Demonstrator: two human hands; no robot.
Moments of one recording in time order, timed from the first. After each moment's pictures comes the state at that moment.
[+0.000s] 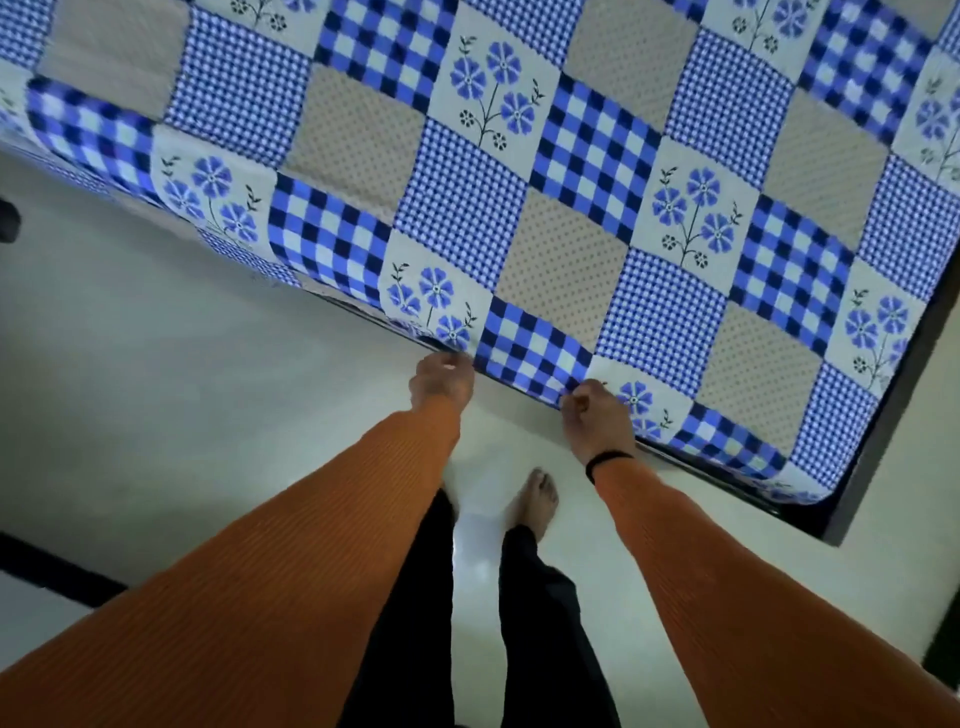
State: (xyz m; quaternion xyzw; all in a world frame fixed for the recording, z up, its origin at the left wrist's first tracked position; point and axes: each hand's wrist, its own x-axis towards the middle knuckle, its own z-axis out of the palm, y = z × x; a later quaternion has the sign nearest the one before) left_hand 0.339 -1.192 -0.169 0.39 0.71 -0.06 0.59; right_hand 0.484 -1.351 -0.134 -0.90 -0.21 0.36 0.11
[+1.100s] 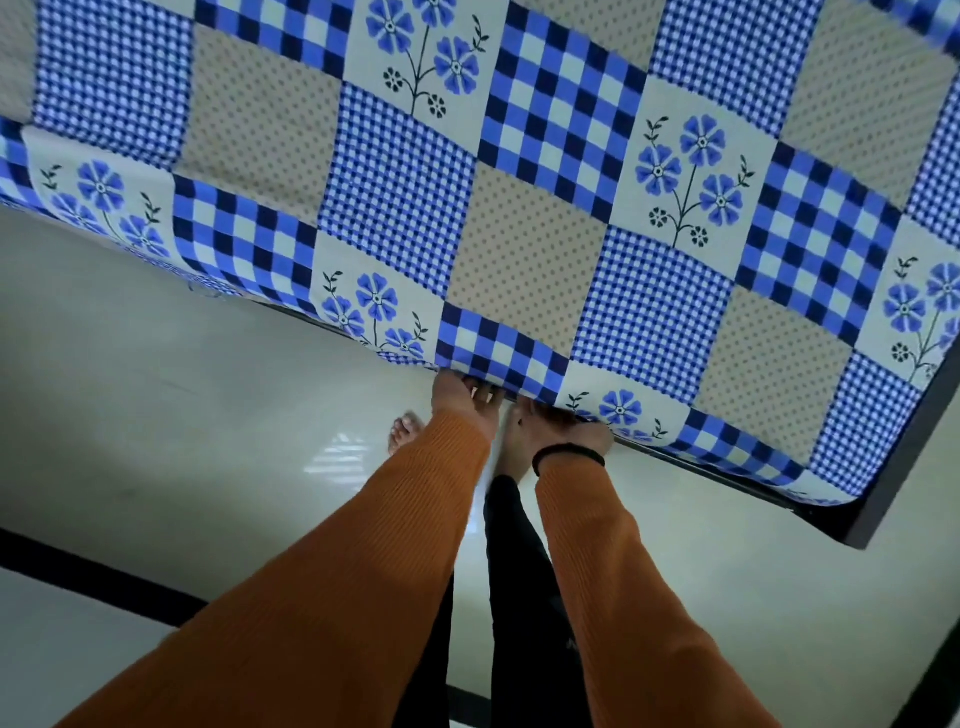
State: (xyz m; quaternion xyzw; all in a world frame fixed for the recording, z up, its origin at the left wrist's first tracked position) left_hand 0.418 -1.231 -0.174 -0.05 0.68 0.16 0.71; right_hand 0.485 -1.314 -0.162 -0.30 0.57 0.28 0.71
